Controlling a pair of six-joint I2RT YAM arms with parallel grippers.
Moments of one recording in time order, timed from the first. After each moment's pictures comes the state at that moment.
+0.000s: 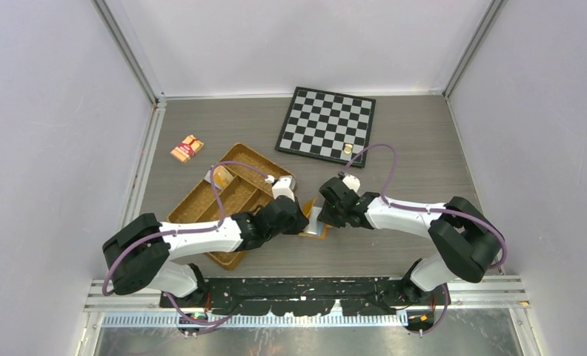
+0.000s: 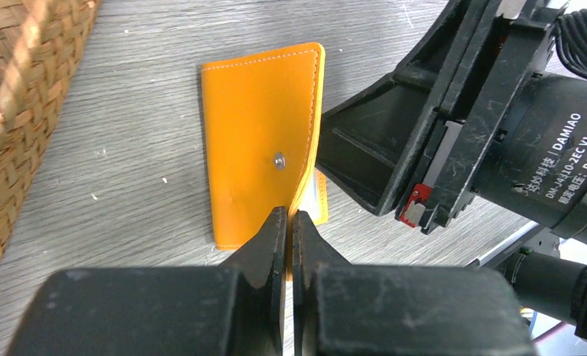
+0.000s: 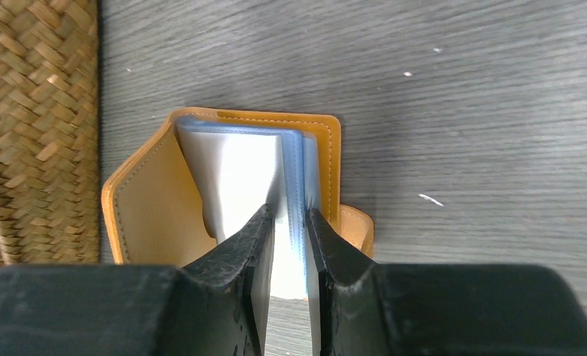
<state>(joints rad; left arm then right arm) -1.05 1.39 0.65 0.08 -0.27 -0.88 0.81 1.49 0.72 -0.25 0.17 1.07</state>
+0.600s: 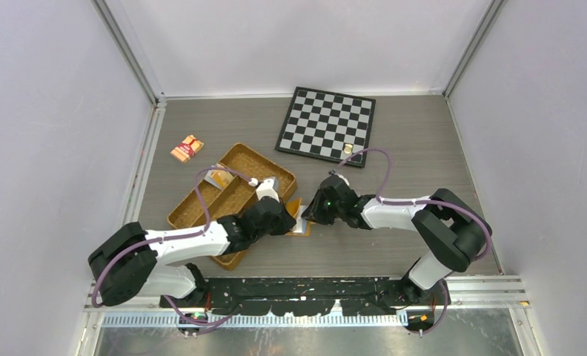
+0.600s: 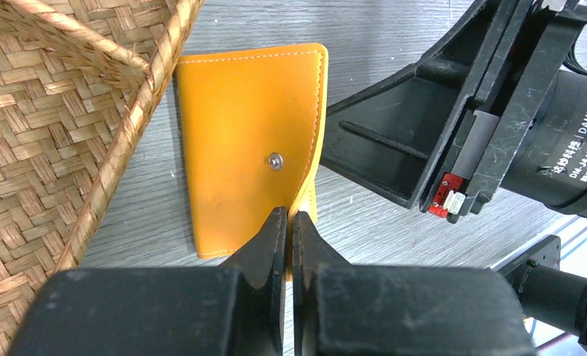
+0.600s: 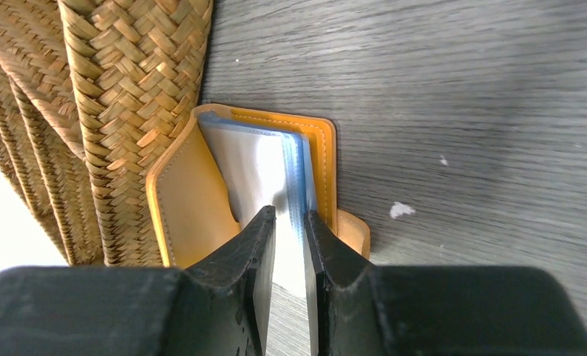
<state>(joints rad) -0.97 1.28 0.53 0.09 -0.25 -0.92 0.78 1.58 0.66 0.11 -0.05 1.09</state>
